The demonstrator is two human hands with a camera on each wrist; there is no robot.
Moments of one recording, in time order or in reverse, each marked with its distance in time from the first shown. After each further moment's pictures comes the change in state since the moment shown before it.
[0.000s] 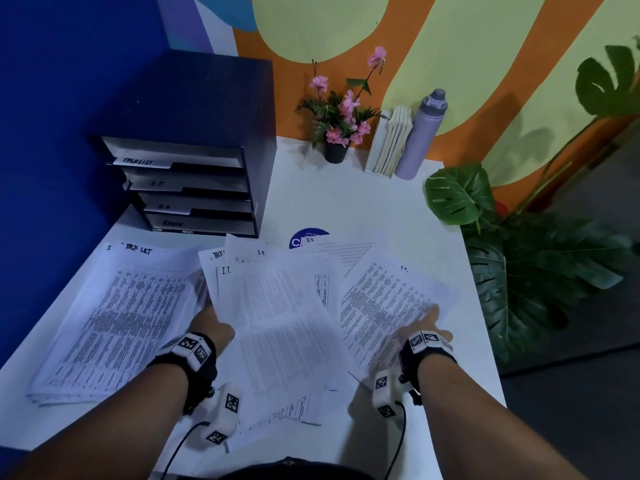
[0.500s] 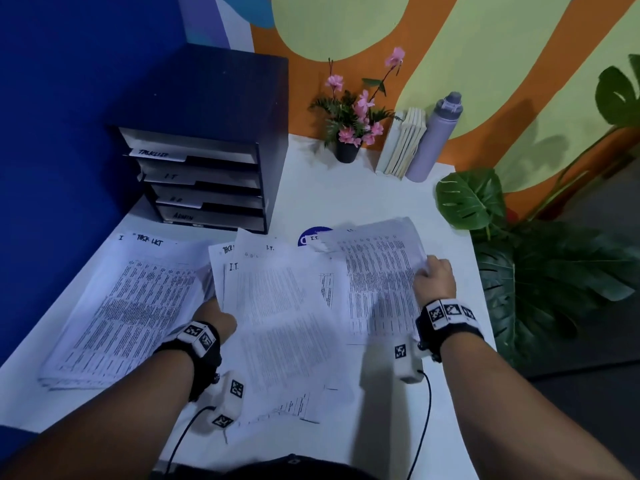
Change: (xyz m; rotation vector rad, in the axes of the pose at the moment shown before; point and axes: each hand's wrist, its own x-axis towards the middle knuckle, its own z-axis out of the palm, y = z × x) left_hand 0.007 0.001 -0.011 0.062 -0.039 -0.064; right_hand -0.002 -0.060 -0.057 0.161 0.296 -0.646
